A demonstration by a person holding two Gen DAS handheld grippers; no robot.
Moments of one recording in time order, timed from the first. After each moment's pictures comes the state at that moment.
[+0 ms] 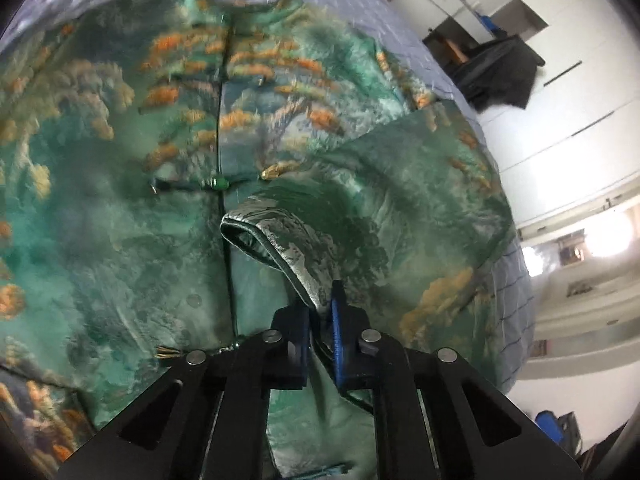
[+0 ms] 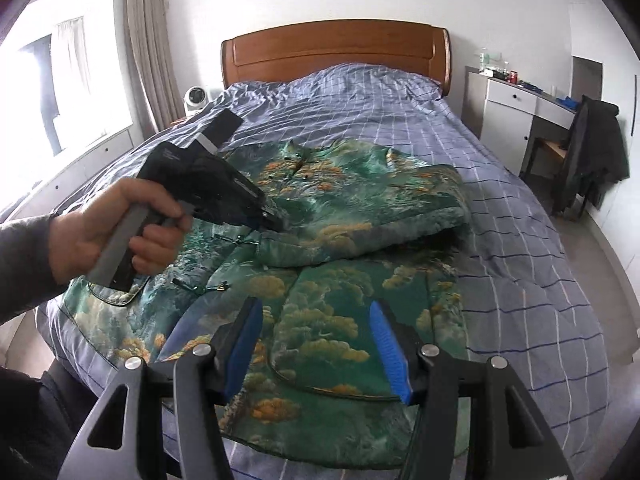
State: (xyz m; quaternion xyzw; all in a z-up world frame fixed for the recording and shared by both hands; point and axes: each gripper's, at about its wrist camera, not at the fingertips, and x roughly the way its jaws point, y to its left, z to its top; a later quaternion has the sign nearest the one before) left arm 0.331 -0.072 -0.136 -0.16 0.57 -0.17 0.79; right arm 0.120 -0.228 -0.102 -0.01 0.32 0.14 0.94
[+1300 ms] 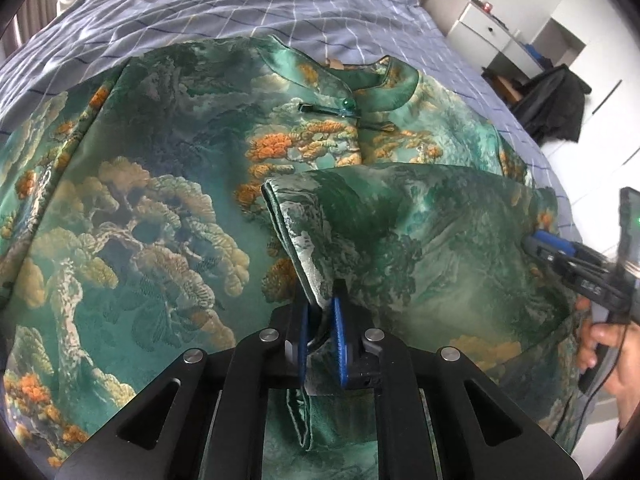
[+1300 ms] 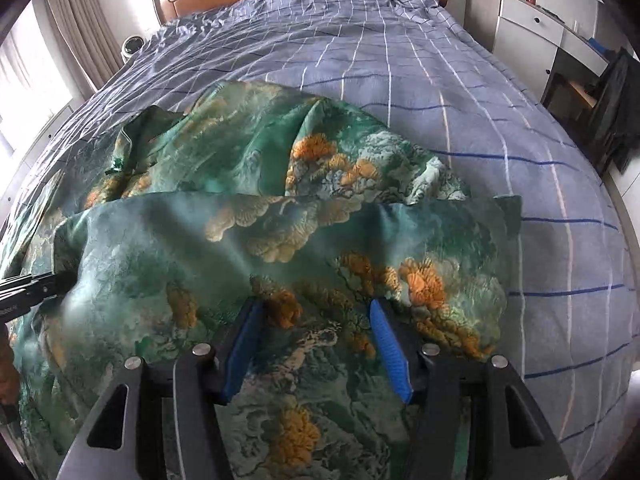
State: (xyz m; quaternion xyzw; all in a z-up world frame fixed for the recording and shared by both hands) left arm 0.423 -0.002 -0.176 -0.12 0.52 -0.07 0.84; right arm 0.505 -0.262 -0.184 0.00 0.47 0.11 0.87
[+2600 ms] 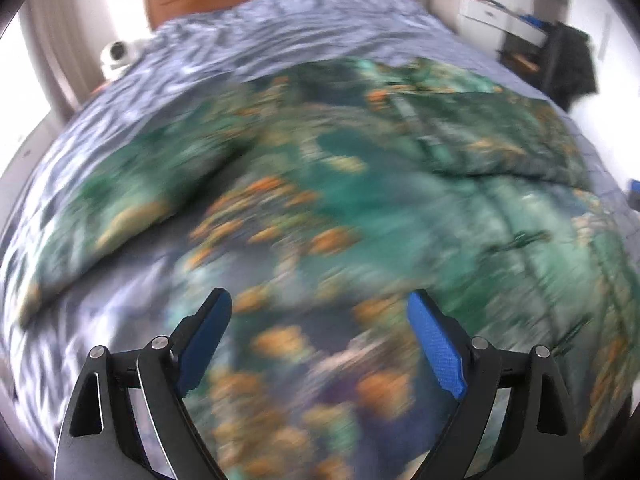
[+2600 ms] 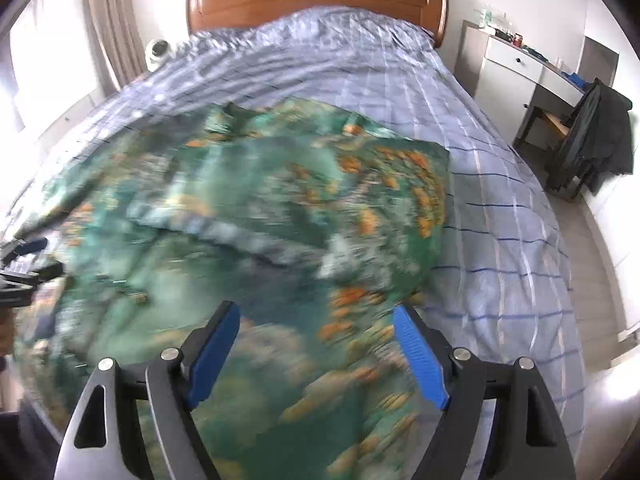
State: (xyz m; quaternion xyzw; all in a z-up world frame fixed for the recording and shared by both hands) left arm 0.216 0.084 -0.132 0.01 0.47 0.03 0.88; right arm 0.292 -0.250 -0.109 -0.04 0.42 0.11 0.90
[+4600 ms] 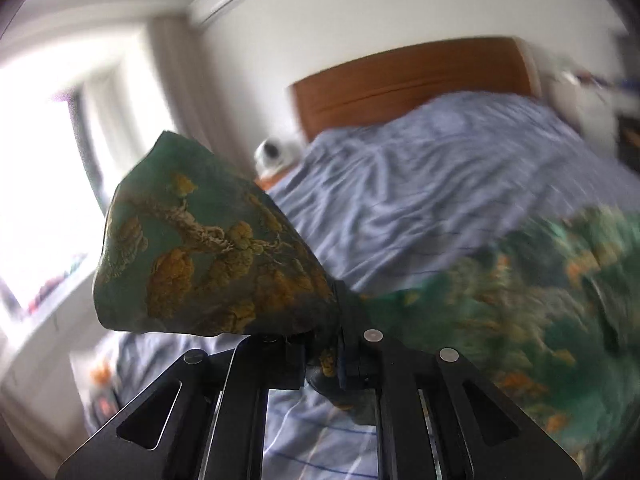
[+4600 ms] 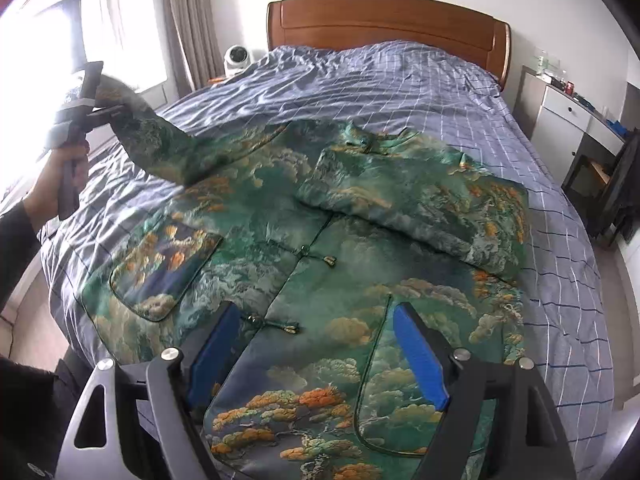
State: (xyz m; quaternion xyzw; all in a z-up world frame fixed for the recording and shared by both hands) left arm 0.256 0.194 -0.038 0.12 0.24 0.25 0.93; right arm 0.177 -0.141 -0.082 -0.07 0.37 0.20 0.90
